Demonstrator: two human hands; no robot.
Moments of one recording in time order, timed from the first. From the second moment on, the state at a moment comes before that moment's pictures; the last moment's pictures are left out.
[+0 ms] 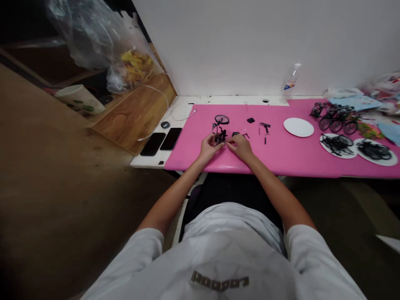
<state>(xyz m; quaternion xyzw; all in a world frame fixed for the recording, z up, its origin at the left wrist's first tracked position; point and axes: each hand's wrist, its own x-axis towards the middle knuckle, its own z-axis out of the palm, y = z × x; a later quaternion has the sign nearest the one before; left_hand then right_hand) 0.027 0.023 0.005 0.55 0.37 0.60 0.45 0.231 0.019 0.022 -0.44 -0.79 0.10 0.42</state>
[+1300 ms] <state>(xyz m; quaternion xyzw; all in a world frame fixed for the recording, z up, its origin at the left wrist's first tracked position) 0.028 0.011 0.011 0.59 0.43 0.57 0.38 0.228 0.014 0.023 -0.47 -0.79 0.08 0.39</state>
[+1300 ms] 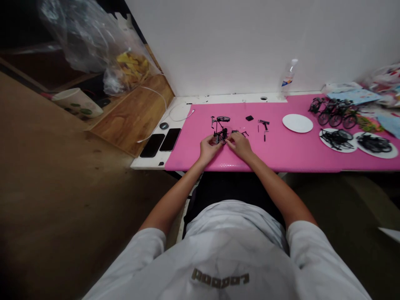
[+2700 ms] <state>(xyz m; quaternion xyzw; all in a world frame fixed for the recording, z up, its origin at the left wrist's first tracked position) 0.031 0.015 0.010 0.54 0.39 0.58 0.47 0.232 0.012 0.021 -0.46 -0.81 -0.01 0.37</state>
